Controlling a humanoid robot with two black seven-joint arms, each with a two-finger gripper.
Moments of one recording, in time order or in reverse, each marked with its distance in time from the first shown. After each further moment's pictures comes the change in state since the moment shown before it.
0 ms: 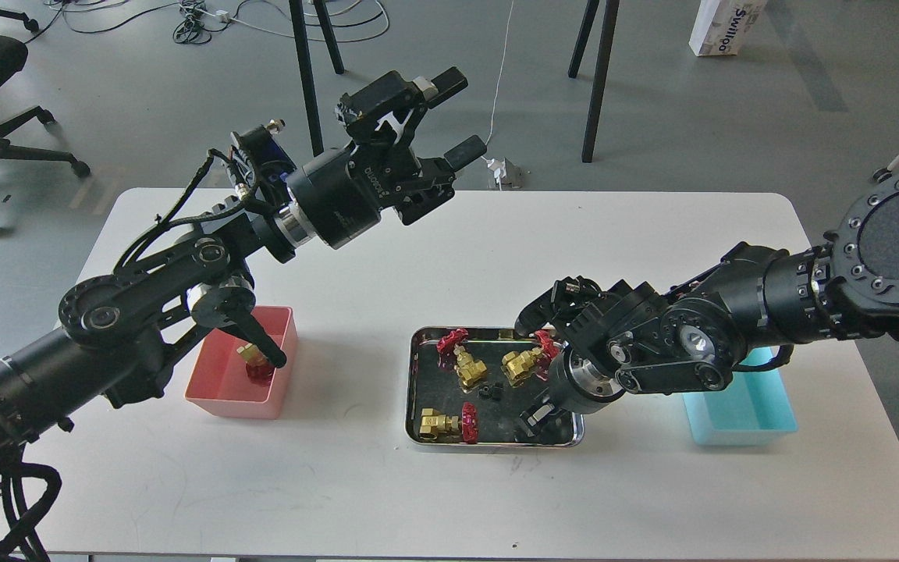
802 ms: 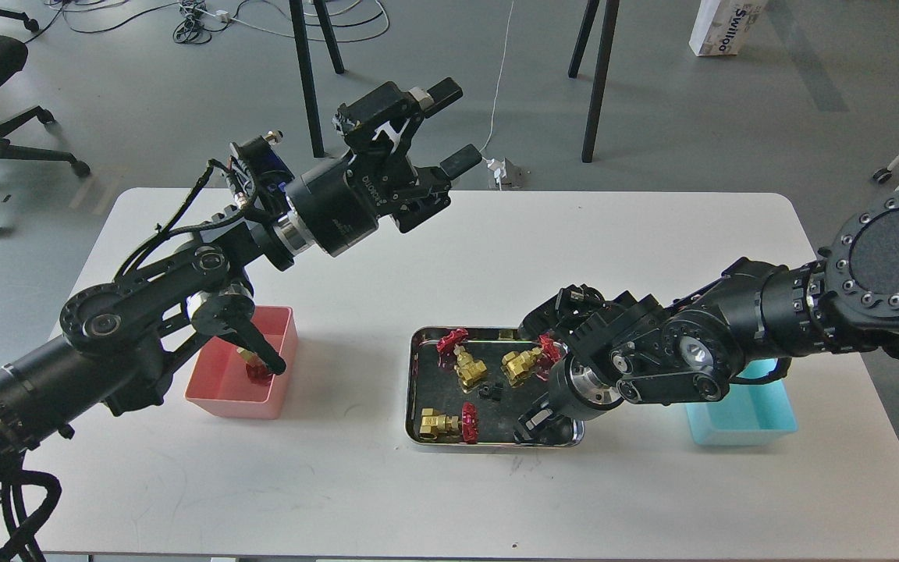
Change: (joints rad) left arm 0.017 -0.002 -0.001 0.005 0.000 -0.002 0.000; right arm -0.054 0.000 0.002 -0.032 0.006 -0.038 0.012
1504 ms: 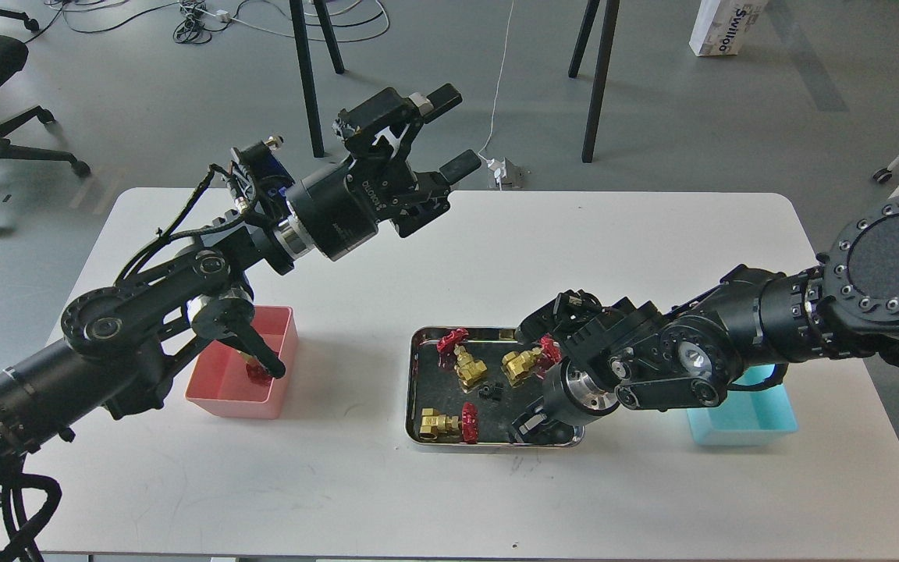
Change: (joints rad) left arm 0.008 -0.001 0.001 0.004 0.000 -0.002 0.000; right arm -0.018 0.000 0.012 0.000 0.000 -0.021 0.018
